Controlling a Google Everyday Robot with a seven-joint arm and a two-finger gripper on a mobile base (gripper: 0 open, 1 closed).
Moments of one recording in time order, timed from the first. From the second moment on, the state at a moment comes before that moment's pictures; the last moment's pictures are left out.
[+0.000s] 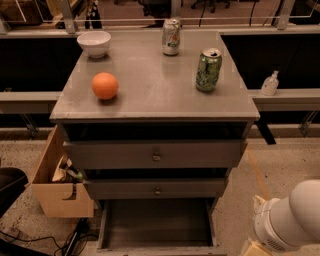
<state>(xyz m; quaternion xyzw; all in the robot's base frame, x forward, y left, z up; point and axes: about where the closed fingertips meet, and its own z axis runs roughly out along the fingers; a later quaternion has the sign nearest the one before) 0.328 -0.222 0.663 -0.49 0.86 0.03 0.14</state>
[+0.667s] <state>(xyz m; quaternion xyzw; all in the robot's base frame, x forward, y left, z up) 0.334 -0.244 0.644 -0.49 0.86 0.03 0.15</state>
